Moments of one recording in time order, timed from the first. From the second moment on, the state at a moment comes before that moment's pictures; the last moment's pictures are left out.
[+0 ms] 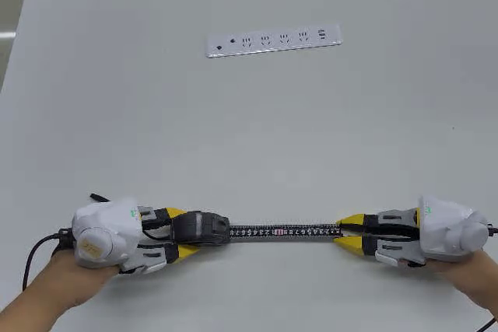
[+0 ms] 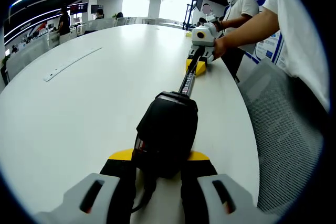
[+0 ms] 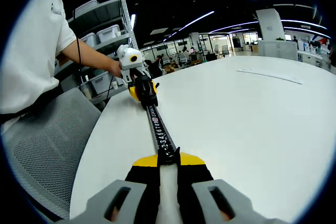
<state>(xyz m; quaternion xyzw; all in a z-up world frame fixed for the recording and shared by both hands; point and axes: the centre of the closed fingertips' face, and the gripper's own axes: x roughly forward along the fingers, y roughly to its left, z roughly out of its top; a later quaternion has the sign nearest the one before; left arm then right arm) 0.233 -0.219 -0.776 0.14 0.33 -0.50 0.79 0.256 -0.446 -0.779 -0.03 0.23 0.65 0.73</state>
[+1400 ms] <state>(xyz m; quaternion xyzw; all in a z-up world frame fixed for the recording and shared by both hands) 0.233 -0.219 -0.777 0.14 0.34 -0.49 0.79 0.263 -0.491 -0.780 -0.01 0.24 0.63 0.74</state>
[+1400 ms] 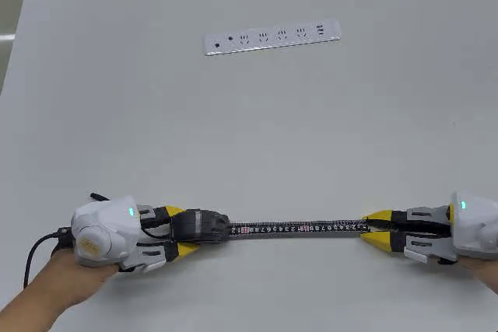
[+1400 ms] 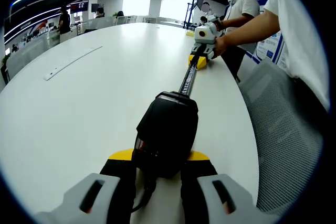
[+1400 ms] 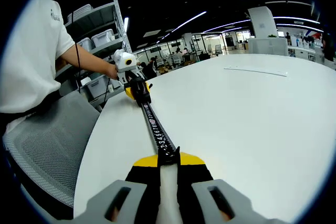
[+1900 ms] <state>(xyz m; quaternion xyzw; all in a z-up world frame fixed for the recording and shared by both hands) 0.233 -0.220 -0.777 0.14 0.34 -0.49 0.79 0.260 -0.495 -0.773 -0.01 0.25 0.62 0.74</state>
